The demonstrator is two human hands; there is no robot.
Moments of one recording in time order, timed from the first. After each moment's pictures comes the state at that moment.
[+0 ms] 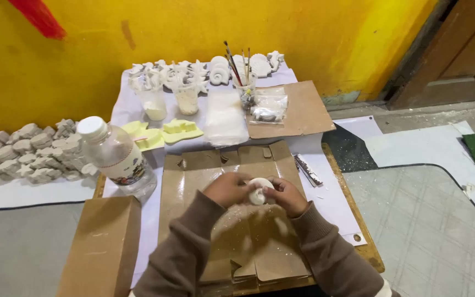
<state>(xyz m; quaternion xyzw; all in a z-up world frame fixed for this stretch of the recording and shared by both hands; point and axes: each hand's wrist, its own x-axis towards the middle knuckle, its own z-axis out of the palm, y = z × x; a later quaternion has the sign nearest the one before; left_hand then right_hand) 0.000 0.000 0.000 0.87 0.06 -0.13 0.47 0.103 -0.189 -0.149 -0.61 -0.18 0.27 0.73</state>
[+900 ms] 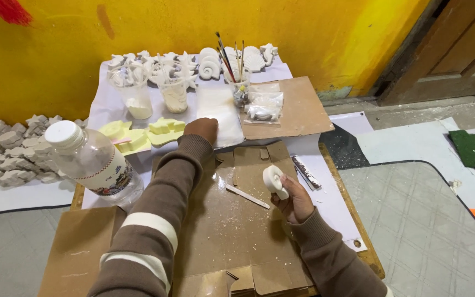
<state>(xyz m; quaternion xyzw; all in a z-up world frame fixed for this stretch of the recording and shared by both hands) 0.179 0.114 -0.040 1.00 0.06 -0.01 0.02 0.094 -0.197 -0.117 -0.44 0.08 0.21 0.87</state>
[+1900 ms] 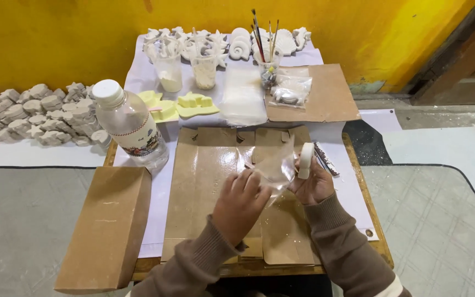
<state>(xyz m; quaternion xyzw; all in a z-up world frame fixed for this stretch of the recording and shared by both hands) -0.077 -0.028 -0.027 0.87 -0.12 0.47 -0.02 0.122 -0.209 -0.165 -0.26 -0.10 0.30 0.91</state>
